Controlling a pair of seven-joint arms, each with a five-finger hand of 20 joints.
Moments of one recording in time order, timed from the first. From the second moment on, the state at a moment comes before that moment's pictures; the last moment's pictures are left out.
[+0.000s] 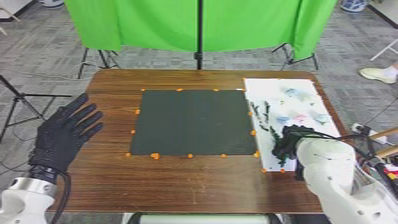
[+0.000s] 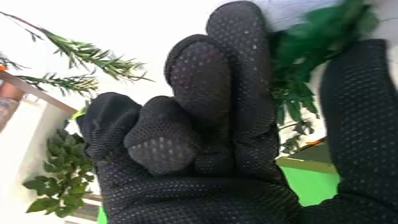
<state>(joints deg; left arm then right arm) 126.2 -70.4 -111.1 -125.3 38.5 -6.8 -5.0 -94.6 -55.9 76.7 -117.3 -132.0 -46.6 42.7</state>
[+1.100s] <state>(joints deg) 126.5 -68.2 -111.9 -125.3 38.5 -6.8 -4.1 -105.8 -57.2 83.8 -123.8 -124.8 -35.0 39.5</state>
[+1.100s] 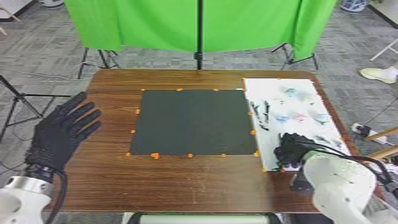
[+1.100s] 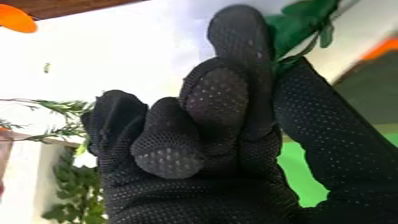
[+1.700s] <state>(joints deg) 131.8 -62.2 -119.5 -126.4 38.9 -5.3 -2.2 -82.4 -59.4 71.0 -119.9 -128.4 -31.6 32.4</state>
